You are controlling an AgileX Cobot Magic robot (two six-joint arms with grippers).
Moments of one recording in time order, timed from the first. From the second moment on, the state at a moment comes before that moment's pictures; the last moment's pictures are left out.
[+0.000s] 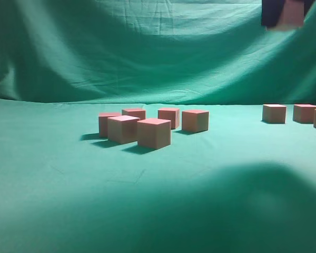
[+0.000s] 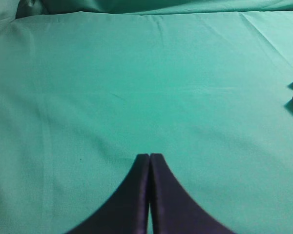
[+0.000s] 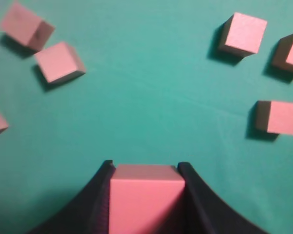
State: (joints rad) left arm -0.01 -0.01 0.02 0.02 0.35 0.01; right arm 0.40 1.68 -1.43 0.04 1.13 -0.03
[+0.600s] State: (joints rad) left arm -0.01 -0.01 0.02 0.02 0.35 0.01; right arm 0.85 1.53 -1.13 -0.03 0.98 0.22
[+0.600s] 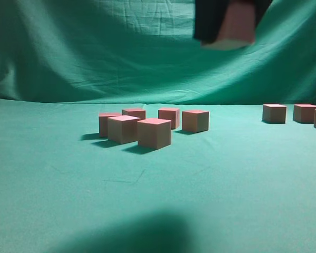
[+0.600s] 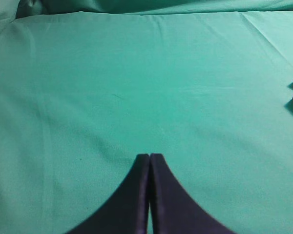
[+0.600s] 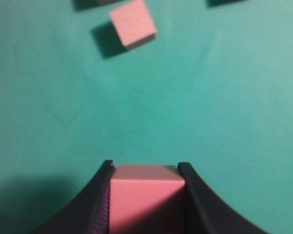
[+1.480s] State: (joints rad) left arm -0.01 -0.01 0.02 0.02 0.35 0.01; right arm 0.92 1.78 -1.08 -0.31 0.66 0.65
